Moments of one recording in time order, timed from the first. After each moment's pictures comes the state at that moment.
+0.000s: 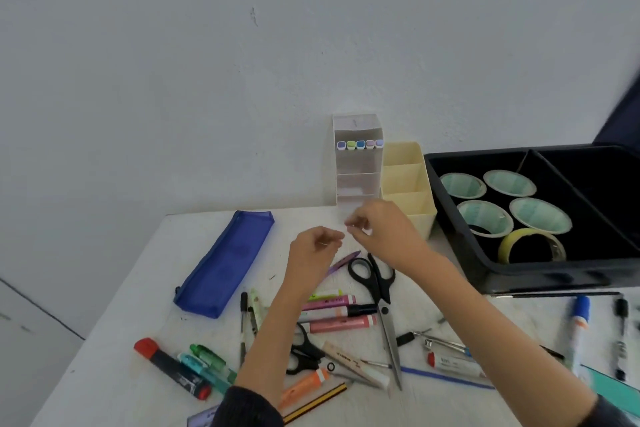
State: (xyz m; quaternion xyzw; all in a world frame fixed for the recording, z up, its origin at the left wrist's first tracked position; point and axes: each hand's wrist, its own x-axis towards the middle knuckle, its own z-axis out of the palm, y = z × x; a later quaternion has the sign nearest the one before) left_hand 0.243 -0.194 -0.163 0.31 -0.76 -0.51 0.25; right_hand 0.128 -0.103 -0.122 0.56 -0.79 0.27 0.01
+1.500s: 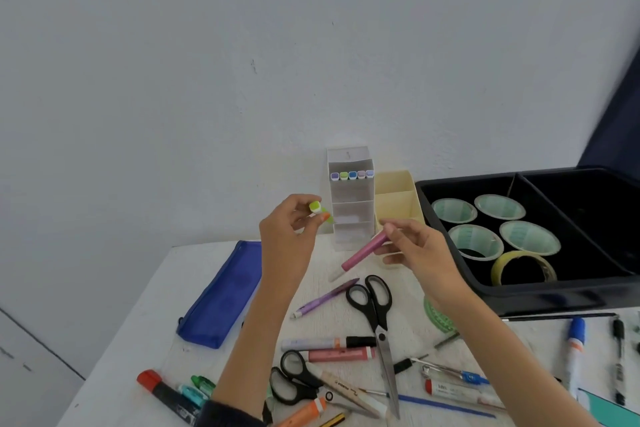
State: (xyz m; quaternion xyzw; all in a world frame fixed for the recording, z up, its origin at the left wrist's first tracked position) left_hand 0.257 -0.178 -0.074 0.24 -0.74 -0.42 0.47; right_hand 0.124 -0.051 -0.114 0.28 -0.59 0.72 -0.25
